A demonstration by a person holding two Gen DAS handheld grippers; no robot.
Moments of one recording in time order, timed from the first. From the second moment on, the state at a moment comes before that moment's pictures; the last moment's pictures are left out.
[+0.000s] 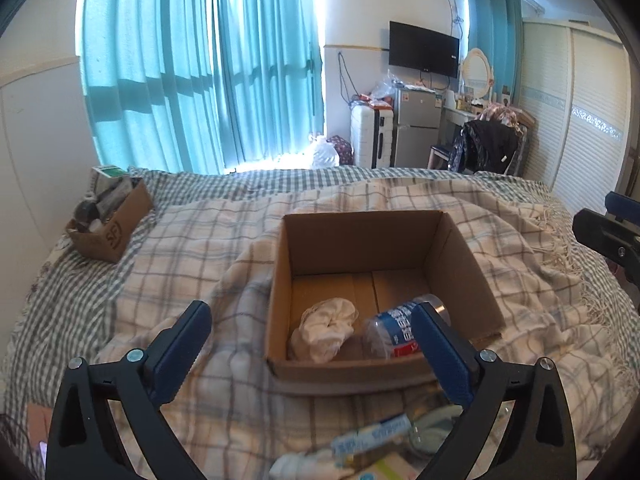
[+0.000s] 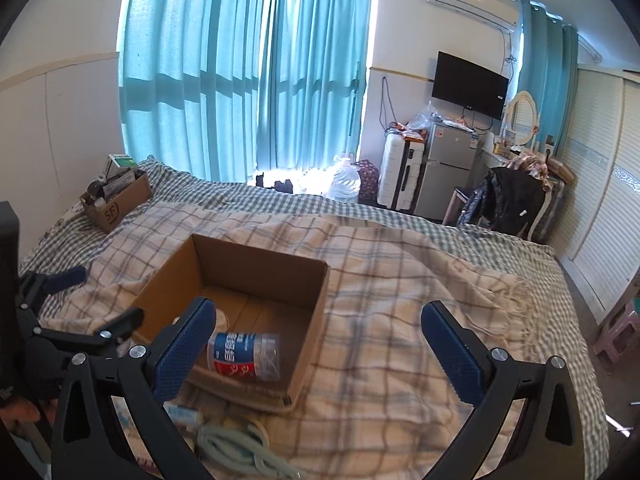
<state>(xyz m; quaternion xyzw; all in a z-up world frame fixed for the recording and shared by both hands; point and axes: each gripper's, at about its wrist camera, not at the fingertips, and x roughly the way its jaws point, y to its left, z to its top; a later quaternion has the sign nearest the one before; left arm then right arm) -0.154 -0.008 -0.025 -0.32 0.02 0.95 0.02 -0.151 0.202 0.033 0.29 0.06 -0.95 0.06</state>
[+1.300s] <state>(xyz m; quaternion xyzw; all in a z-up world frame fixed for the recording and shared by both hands) -0.053 -0.060 -0.183 -0.48 -0.01 0.87 -0.08 -0.077 0.099 -0.146 0.47 0.06 -0.87 0.14</state>
